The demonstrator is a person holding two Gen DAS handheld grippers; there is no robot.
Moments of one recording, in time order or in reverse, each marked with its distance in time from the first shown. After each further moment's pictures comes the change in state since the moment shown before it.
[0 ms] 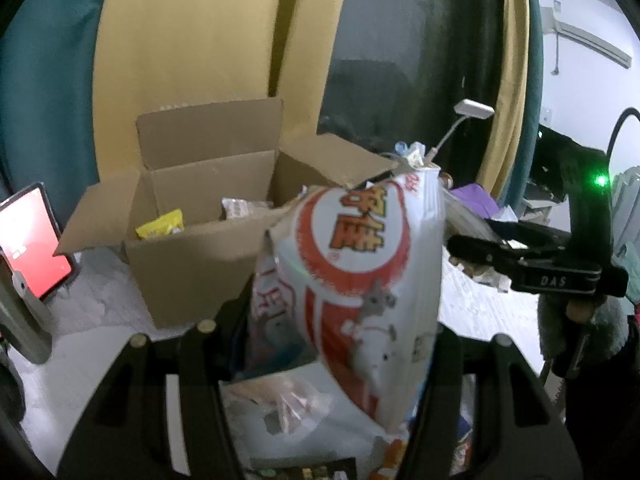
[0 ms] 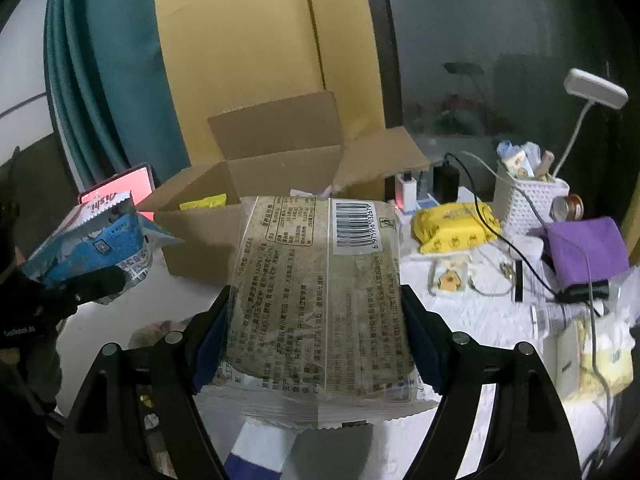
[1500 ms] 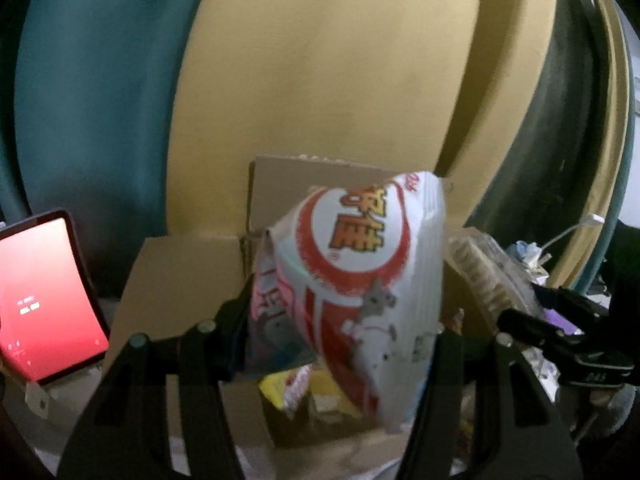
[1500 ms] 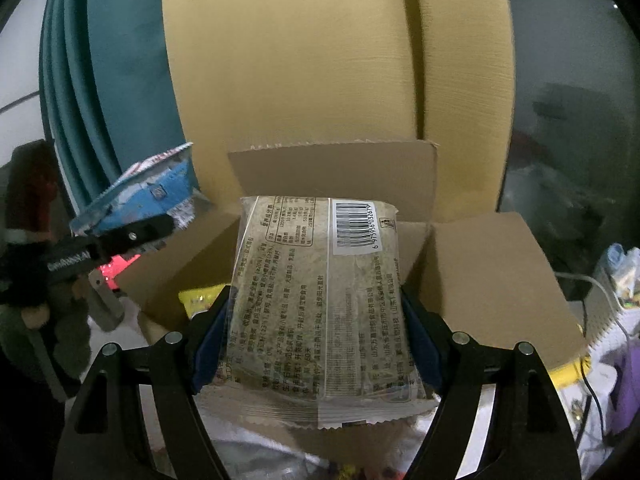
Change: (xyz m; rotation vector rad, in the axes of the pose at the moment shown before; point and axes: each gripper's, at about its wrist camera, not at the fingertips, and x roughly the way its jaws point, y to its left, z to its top) left arm 0.096 0.177 0.099 -0.230 -0.099 0.183; right arm 0.156 0.056 0.123 -0.113 -0.033 0.122
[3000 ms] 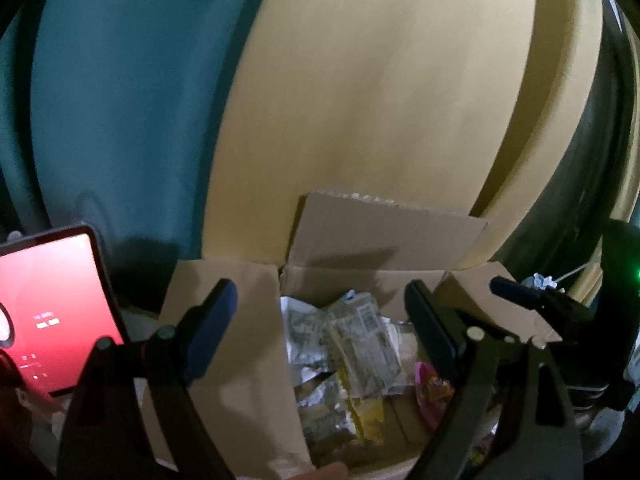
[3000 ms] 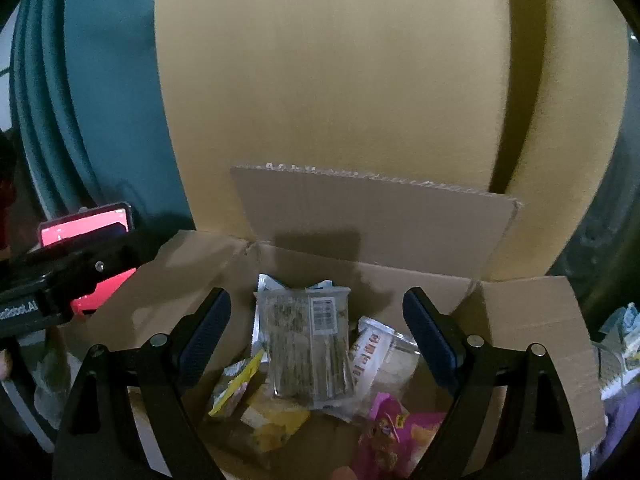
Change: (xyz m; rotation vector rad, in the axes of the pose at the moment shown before) left arm -0.004 0.034 0.027 -0.081 -0.025 0.051; right arm 0.060 0.039 0.060 -0.071 0.060 -0.072
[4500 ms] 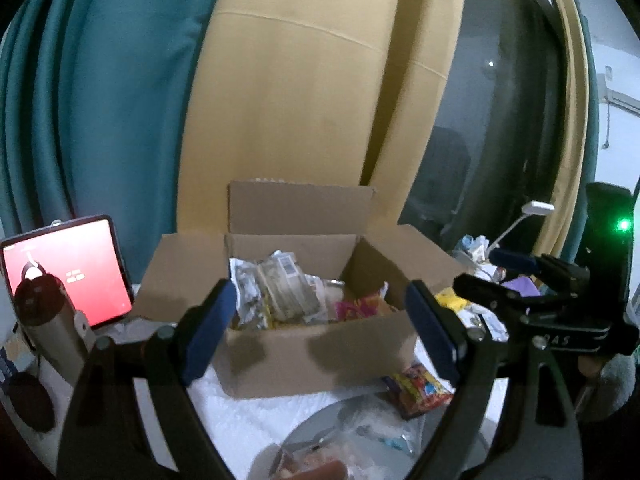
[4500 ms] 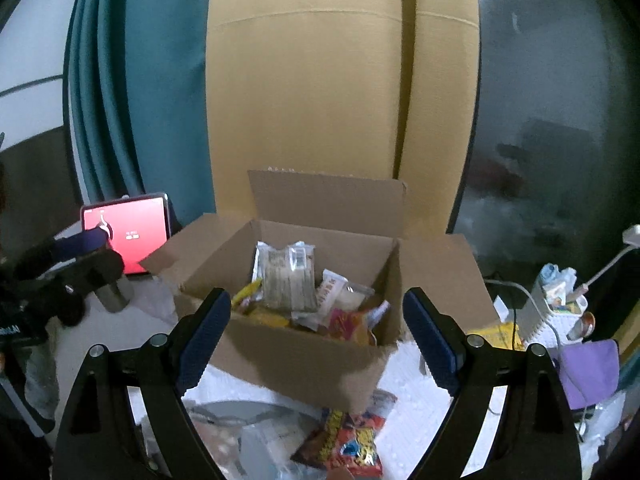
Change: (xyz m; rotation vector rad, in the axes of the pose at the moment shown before) left arm -0.153 -0.088 -0.079 0.133 -0.077 -0.081; right arm -0.168 -0.004 -0.074 -0.006 -0.089 -0.063
